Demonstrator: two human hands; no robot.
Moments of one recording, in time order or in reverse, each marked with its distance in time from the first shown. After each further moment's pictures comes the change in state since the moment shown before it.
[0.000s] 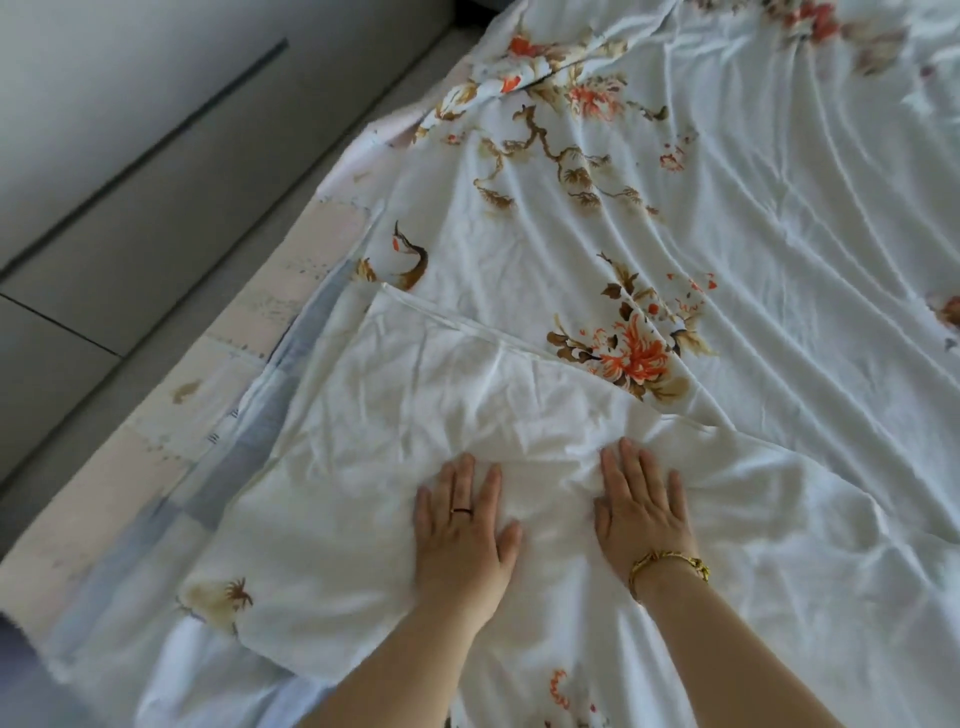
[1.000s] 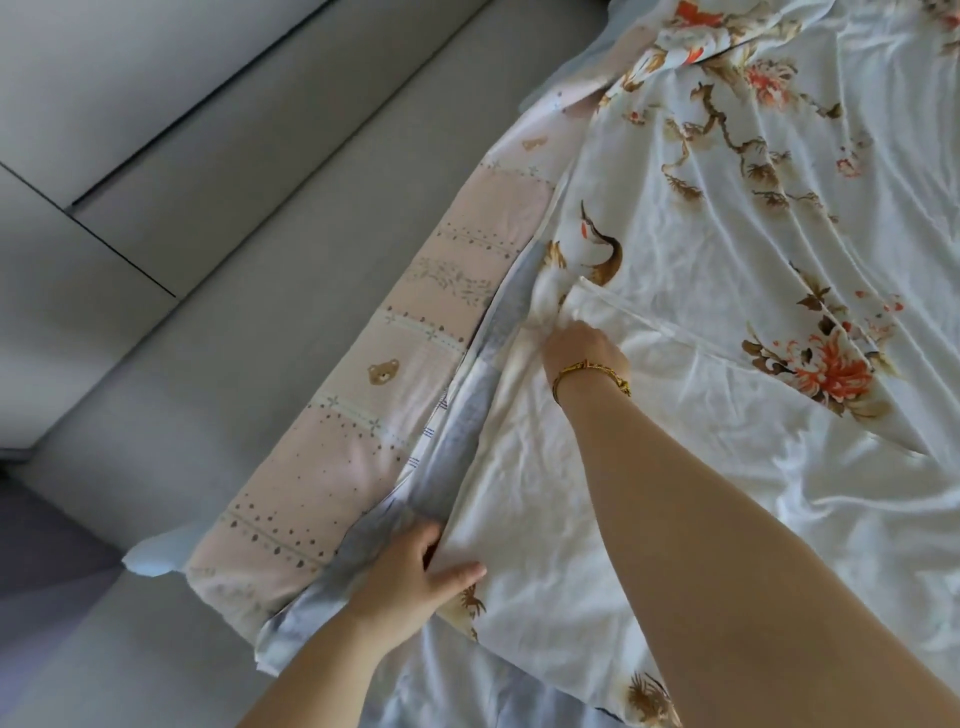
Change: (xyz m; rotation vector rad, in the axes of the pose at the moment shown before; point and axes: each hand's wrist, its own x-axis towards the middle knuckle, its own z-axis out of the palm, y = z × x) left_hand -0.032 -0.220 -0.102 -0.912 -0.598 -0.452; right_hand 0.118 -0.277 -0.062 0.276 -0.005 0.297
